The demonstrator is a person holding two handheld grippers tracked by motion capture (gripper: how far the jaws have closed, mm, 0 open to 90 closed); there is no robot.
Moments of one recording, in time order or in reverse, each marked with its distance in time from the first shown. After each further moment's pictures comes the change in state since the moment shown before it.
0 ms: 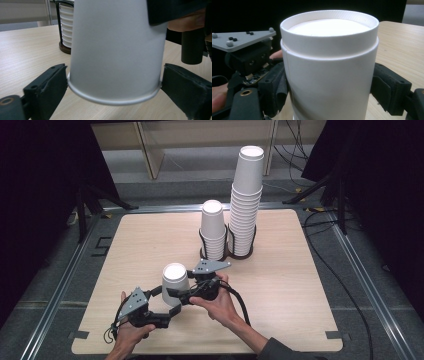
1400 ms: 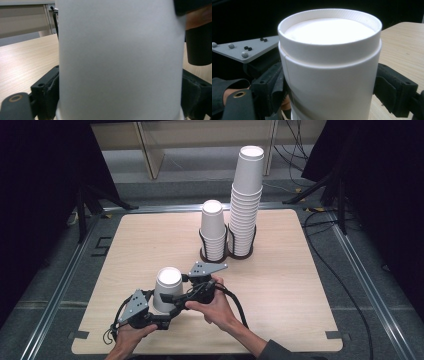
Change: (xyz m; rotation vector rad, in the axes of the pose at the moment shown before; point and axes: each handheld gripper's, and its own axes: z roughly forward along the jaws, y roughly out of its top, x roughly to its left) left arm -0.006 0.003 -0.003 -0.016 0.001 0.108; right arm 0.014 0.003 0.004 -0.008 0.089 0.039
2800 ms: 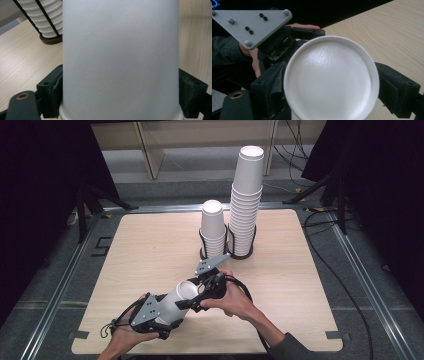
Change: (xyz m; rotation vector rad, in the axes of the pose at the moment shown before) left arm -0.011 0.008 0.001 0.266 -0.103 0.246; right arm -0.015 0.013 -0.028 0.296 0.109 -0.037
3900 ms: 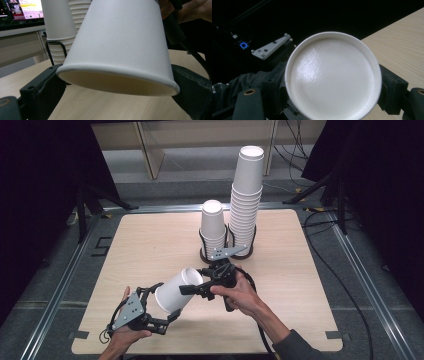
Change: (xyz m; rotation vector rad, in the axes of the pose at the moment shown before) left arm 0.008 -0.003 -0.011 -0.411 0.068 -0.091; right arm -0.015 0.004 -0.026 -0.239 0.123 0.133
